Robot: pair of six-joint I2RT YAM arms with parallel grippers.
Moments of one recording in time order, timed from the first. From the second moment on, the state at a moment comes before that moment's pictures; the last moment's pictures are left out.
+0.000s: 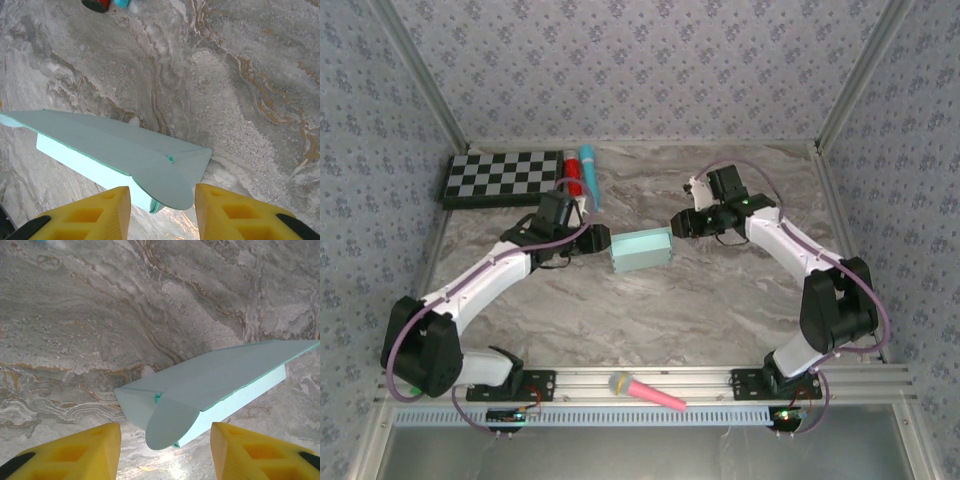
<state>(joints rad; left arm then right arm) -0.50 1.33 0.94 -0.42 0.24 -0.55 0.38 1.56 1.17 -0.56 -0.45 0.17</state>
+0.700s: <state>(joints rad) -0.50 1.39 0.94 -0.39 0.32 -0.55 0.40 1.56 1.14 -0.56 -0.46 0.17</state>
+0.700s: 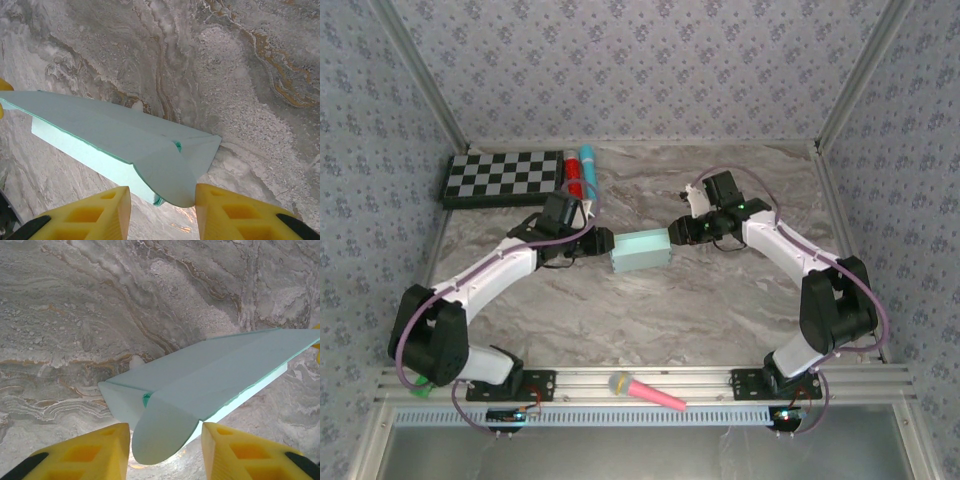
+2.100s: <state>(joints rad) -0.50 1.39 0.94 -0.38 0.33 -0.54 0.43 1.56 1.14 -0.55 -0.46 0.22</state>
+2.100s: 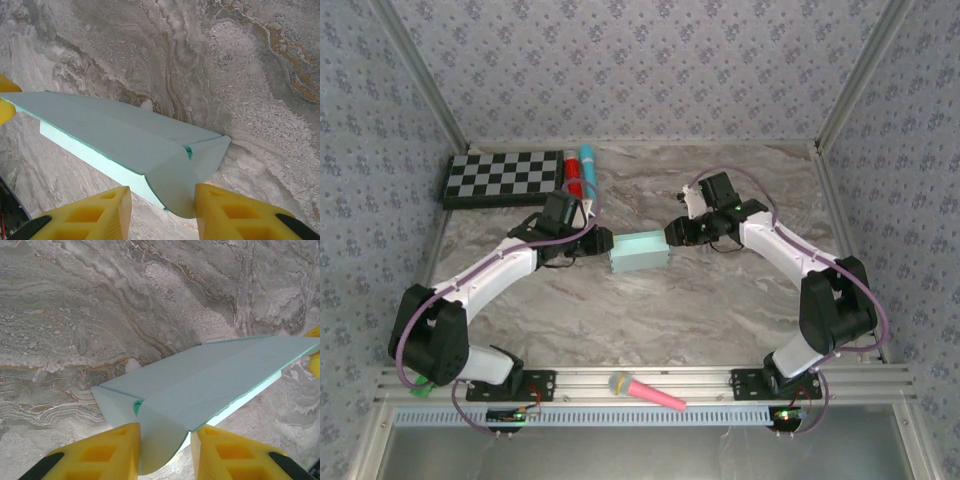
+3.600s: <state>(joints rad) -0.54 1.44 0.97 -0.45 0.30 -0.51 0.45 1.58 1.15 -0.58 -0.46 0.25</state>
